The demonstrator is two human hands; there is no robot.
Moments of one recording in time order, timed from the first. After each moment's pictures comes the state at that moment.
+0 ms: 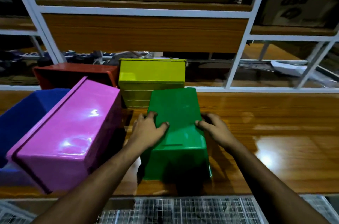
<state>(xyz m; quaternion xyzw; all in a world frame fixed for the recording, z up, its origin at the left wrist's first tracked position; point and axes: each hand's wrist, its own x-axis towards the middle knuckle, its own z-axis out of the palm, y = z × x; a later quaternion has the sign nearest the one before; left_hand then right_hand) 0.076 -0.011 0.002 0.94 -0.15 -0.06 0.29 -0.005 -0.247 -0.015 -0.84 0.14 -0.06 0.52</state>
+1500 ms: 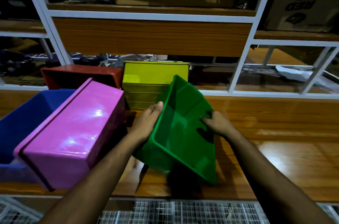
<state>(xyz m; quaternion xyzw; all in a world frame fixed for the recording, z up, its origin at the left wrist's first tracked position) 0.078 -0.004 0.029 0.80 -0.17 -0.12 0.55 0.027 -0.259 0.008 -0.92 0.21 0.02 0.33</state>
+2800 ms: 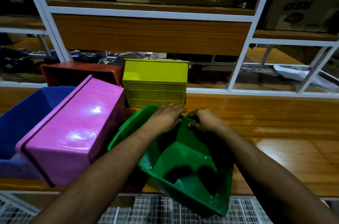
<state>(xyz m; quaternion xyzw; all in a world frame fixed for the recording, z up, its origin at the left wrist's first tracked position) 0.116 -0.060 -0.004 0.87 -0.47 0.05 0.13 0.036 -0.227 0.021 -0.98 0.05 0.08 0.18</state>
